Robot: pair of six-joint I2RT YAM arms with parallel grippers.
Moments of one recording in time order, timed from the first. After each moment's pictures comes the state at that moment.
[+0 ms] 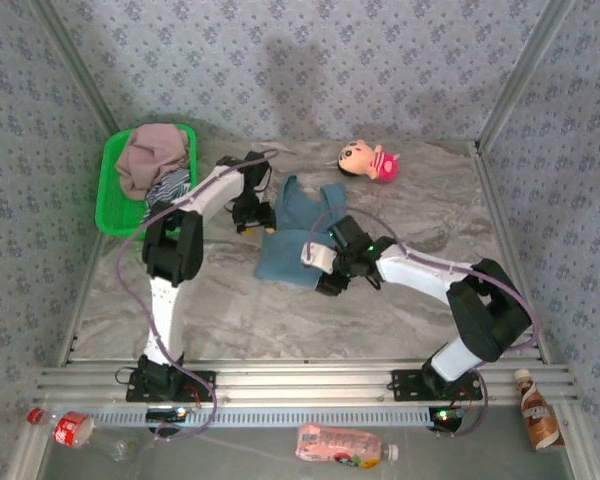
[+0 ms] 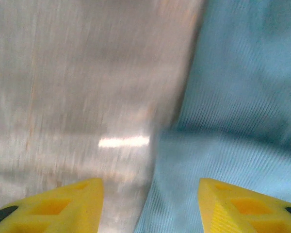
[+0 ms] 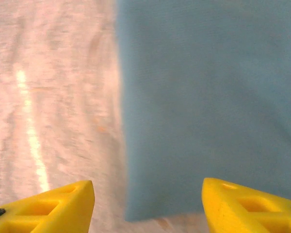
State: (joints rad) left arm -0.42 2.15 1.76 -1.13 0.15 -0.45; right arm 0.71 1.56 0.88 -0.36 -0.24 -0.63
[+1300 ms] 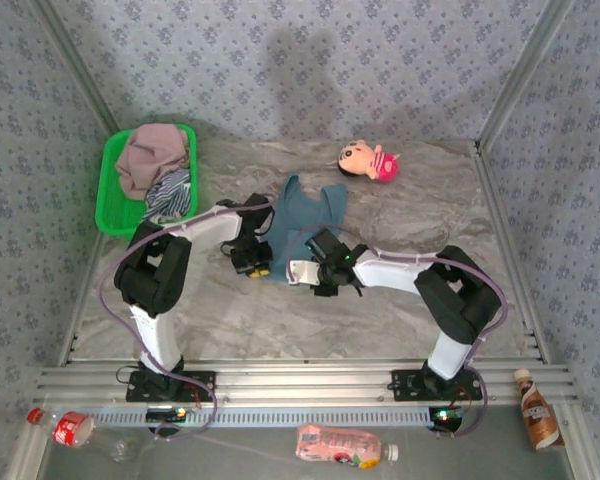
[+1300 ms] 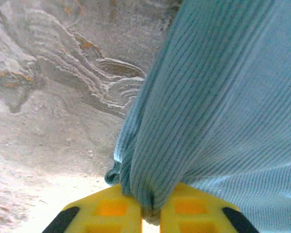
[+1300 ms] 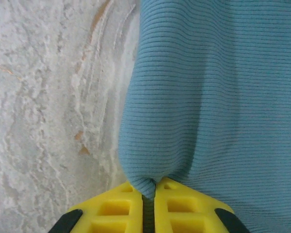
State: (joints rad) left arm -0.53 1.89 1.27 -0.90 0.18 -0.72; right arm 0.80 1.72 0.92 -0.28 -0.06 -0.81
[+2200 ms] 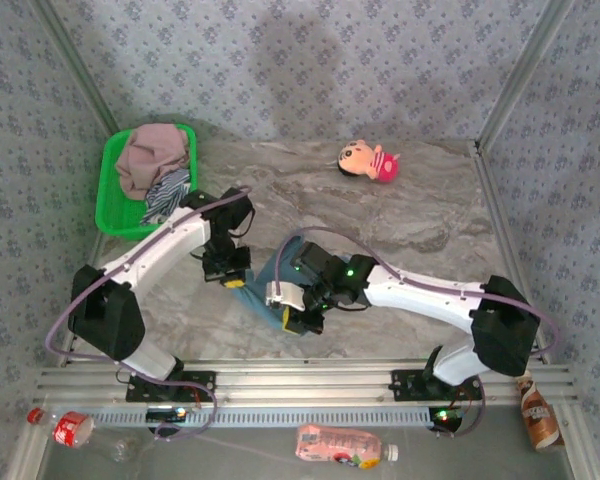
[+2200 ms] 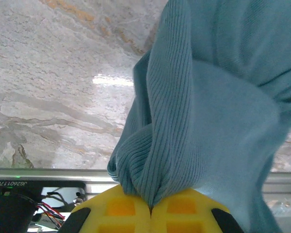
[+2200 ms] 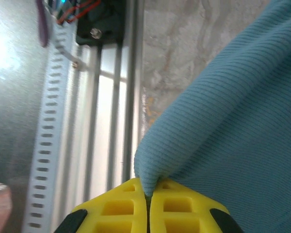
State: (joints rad) left arm -0.54 1.55 1.33 -1.38 0.19 -0.67; right arm 1.03 1.46 1.02 -0.60 -0.55 -0.36
